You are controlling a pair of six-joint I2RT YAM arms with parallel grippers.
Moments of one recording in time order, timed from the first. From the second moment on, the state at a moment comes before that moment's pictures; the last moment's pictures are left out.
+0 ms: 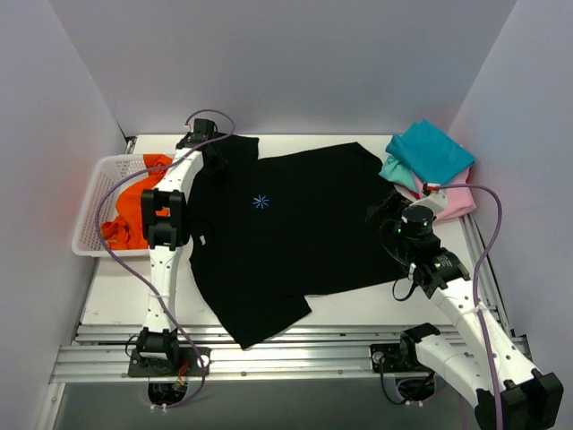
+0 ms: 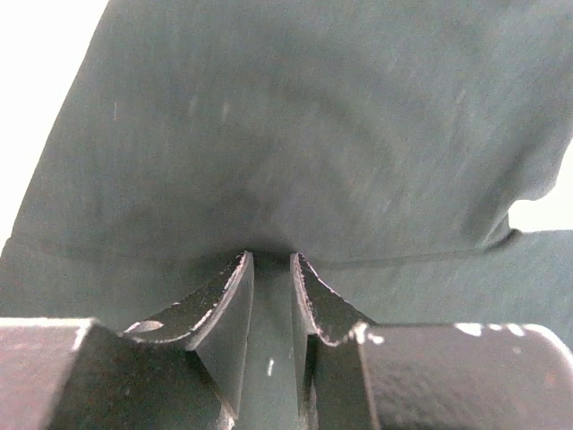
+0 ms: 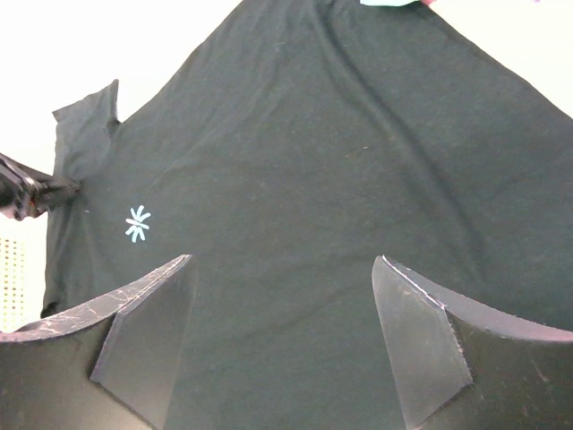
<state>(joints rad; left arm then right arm) -0.14 2.52 2.22 -0.63 -0.06 -0.63 0.30 0.84 0.68 -0.28 0.28 0.72</state>
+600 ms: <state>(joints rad) -0.09 2.81 2.73 -0.59 0.13 -0.59 0.30 0.80 0.58 -0.18 0.29 0.64</state>
